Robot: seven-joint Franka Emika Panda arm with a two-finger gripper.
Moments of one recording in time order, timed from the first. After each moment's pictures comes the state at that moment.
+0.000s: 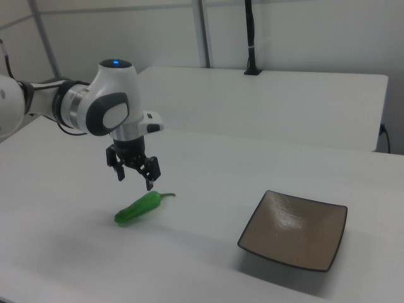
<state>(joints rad) 0.01 0.17 0.06 -1.93 0.11 2.08 -0.09</state>
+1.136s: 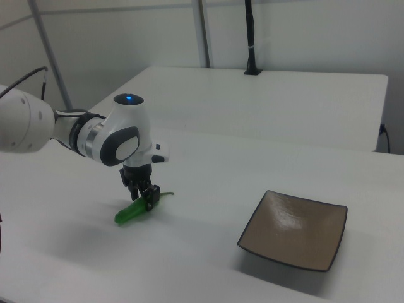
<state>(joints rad) 0.01 0.33 0.09 -1.95 0.16 2.29 0.15</state>
